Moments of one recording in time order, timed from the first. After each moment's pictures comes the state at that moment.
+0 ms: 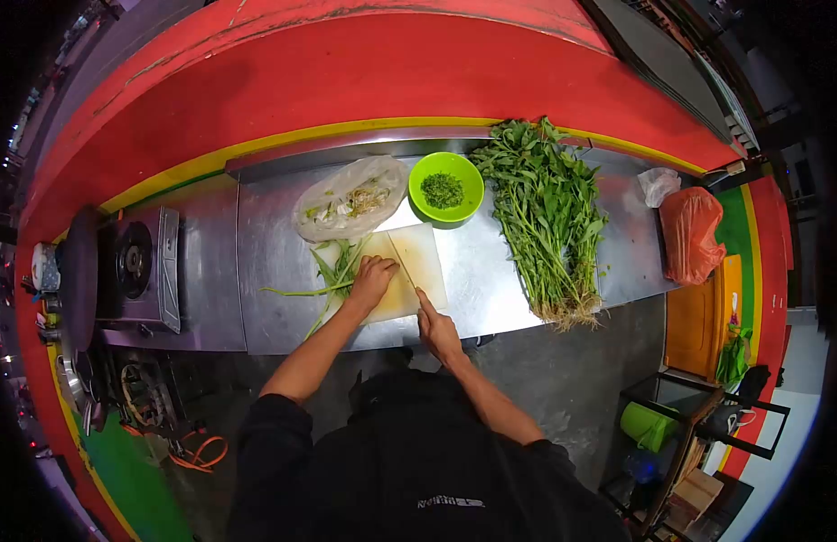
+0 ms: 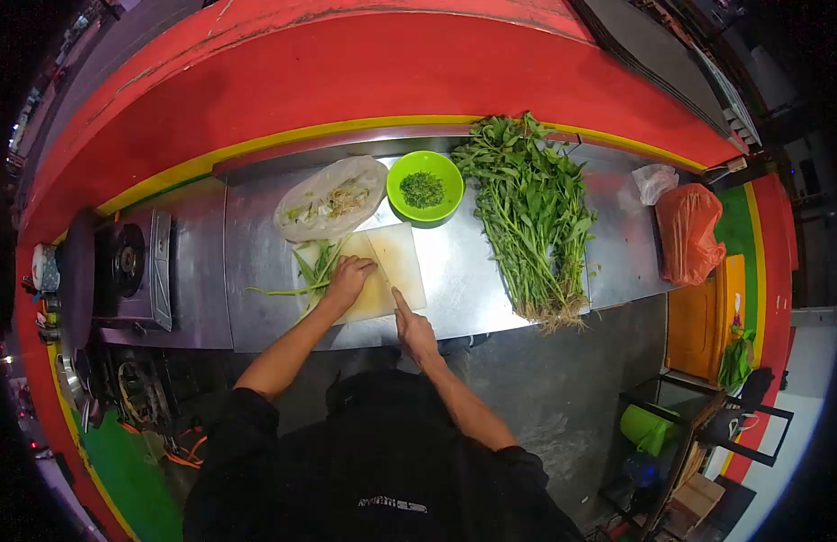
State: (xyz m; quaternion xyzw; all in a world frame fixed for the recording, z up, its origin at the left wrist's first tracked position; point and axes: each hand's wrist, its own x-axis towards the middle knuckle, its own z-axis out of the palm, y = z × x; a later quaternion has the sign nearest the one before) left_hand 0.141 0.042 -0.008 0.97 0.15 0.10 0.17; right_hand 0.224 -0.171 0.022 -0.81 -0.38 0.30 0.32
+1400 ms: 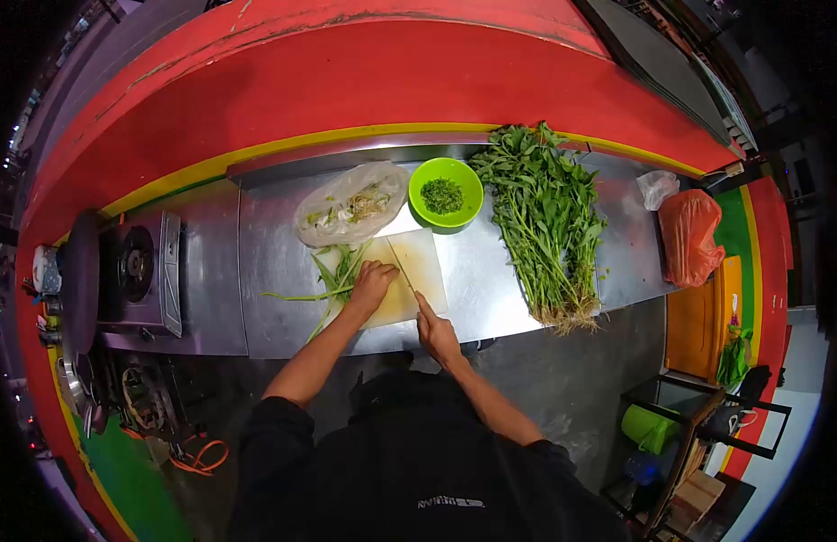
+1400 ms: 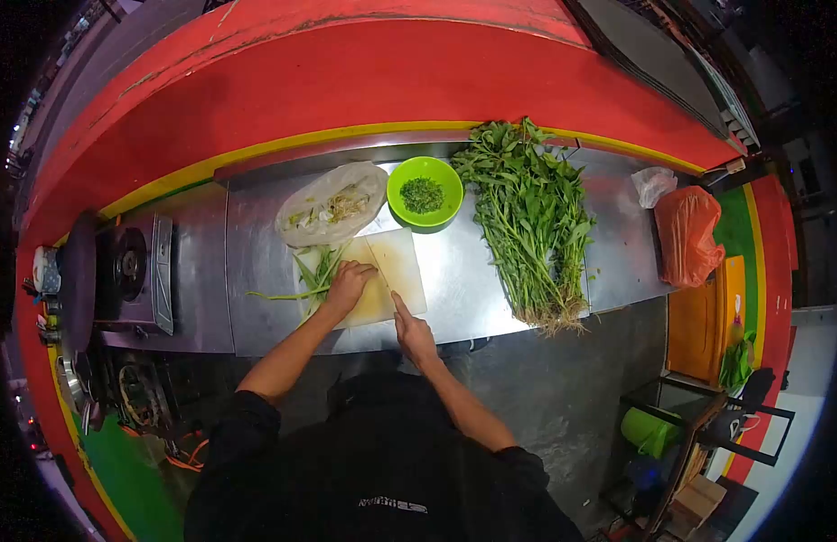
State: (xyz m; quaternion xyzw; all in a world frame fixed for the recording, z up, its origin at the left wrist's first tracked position) left_hand 0.142 0.045 -0.003 0.96 0.15 0.13 0.19; right_hand 0.226 -0.167 0.027 -0.81 -0.37 0.32 0.33
